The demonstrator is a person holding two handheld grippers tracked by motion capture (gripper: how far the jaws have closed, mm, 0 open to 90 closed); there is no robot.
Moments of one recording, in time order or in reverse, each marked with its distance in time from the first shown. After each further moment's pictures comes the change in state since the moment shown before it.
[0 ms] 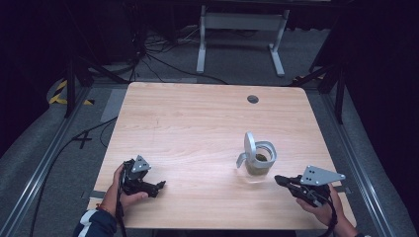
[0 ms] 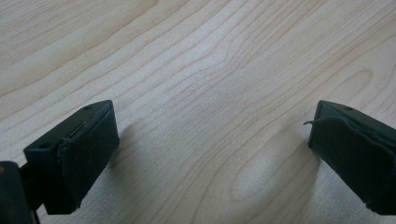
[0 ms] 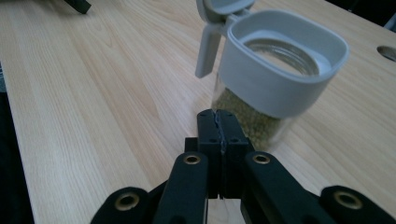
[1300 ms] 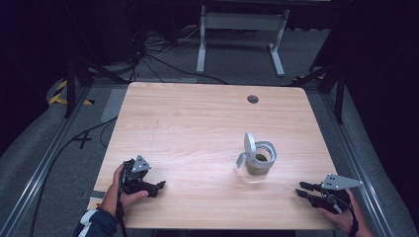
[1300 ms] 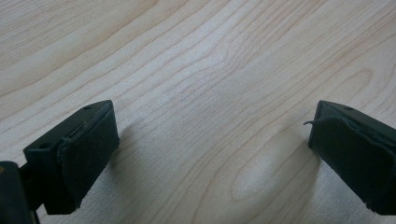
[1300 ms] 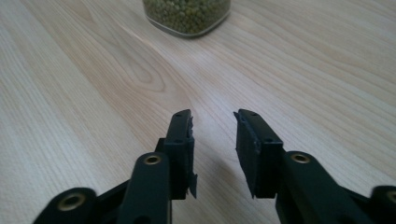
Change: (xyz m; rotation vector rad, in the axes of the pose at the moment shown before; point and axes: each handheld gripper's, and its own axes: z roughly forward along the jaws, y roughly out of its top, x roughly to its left) left arm 0.000 0.000 0.000 -0.001 0.001 0.005; right arm -0.038 -0.083 -0.027 0.116 -0.056 0.166
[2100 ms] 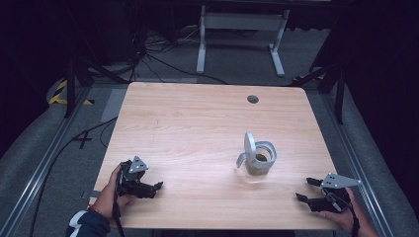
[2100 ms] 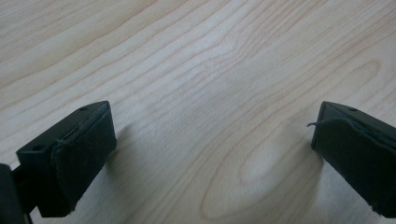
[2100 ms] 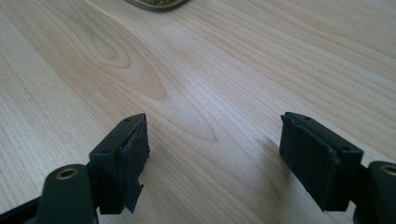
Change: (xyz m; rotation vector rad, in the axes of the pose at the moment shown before) left arm 0.003 -0.003 -0.002 0.001 0.013 -0.007; right arm -0.013 -0.014 0.008 0.035 -0.036 0.024
